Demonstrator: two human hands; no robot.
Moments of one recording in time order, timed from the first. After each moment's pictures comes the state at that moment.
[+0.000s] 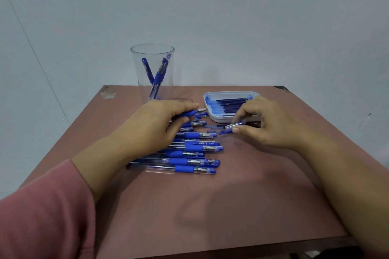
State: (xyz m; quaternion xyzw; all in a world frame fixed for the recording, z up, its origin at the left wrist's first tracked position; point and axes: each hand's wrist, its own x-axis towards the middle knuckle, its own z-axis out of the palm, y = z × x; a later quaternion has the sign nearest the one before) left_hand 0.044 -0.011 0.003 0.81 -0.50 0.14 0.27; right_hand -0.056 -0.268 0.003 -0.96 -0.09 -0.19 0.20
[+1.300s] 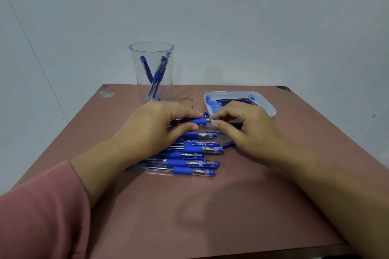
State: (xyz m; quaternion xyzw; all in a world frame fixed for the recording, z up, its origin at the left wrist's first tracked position) left_hand 0.046 -0.016 -0.006 0.79 -0.51 0.16 0.30; right_hand -0.046 -0.225 -0.012 -0.91 -0.12 -0.27 0.30
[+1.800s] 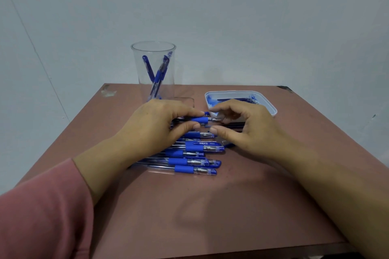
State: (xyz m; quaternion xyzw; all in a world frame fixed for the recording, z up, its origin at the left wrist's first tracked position) left_hand 0.046 -0.015 -0.004 0.80 -0.50 0.17 0.29; right_hand -0.051 -0.224 -0.008 -0.91 -0.11 -0.24 0.33
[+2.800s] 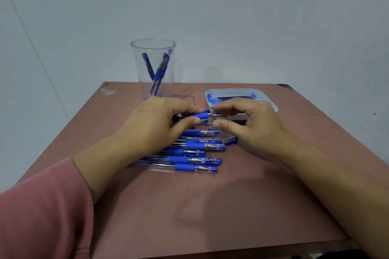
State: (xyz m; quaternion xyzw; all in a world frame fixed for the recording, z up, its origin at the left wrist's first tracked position) left_hand 0.042 -0.016 -0.001 0.82 -0.47 0.14 0.29; right_hand -0.053 -0.218 -0.005 -0.89 -0.10 -0.26 0.37
